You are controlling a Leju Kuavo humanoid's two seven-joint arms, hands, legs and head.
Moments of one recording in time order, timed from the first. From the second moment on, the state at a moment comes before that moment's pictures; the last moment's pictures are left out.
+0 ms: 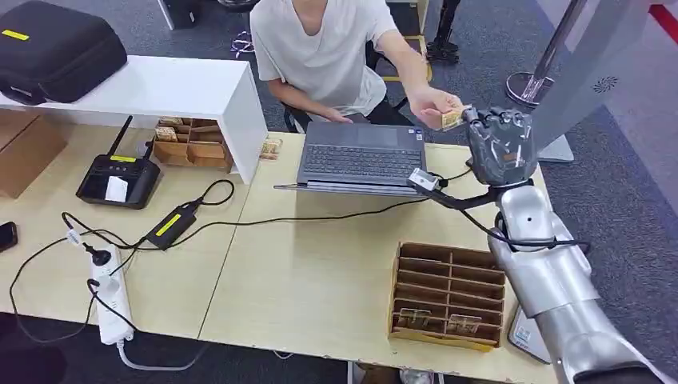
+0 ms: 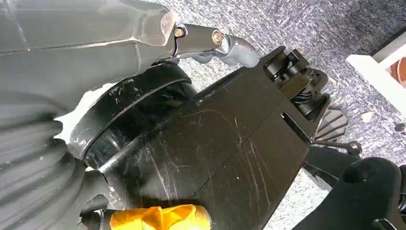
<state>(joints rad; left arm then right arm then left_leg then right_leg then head) -0.19 -0.13 -1.48 -0.09 0.98 0.05 -0.07 -0.73 -0.16 0.42 -1.01 1.57 -0.69 0.10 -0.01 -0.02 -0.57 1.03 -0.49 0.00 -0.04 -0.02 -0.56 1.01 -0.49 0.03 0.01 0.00</state>
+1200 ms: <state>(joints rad) -0.19 -0.13 -1.48 -0.09 0.97 0.03 -0.06 -0.72 -0.27 0.41 -0.90 1.57 -0.69 0.17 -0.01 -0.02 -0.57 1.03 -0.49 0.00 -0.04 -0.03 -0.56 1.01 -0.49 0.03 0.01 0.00</state>
